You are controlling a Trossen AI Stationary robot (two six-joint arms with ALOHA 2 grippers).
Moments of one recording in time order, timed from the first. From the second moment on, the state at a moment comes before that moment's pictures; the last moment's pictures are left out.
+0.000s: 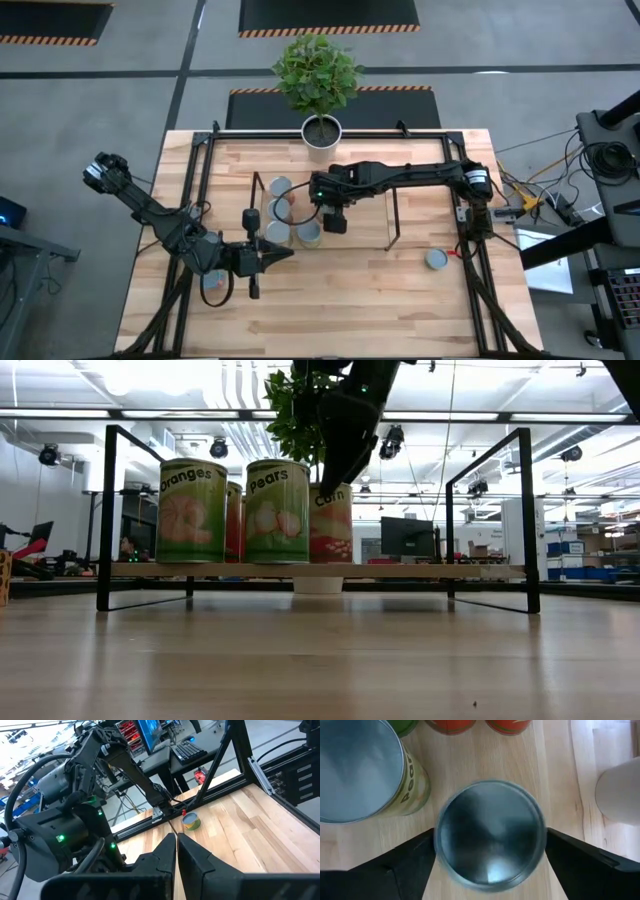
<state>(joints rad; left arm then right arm) -0.63 1.21 0.98 0.02 -0.72 0.32 -0.06 1.95 1.76 -0.96 0.10 -0.01</state>
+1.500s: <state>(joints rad) -0.63 1.21 0.99 0.02 -0.72 0.33 -0.11 1.89 1.62 -0.89 0.08 -0.05</state>
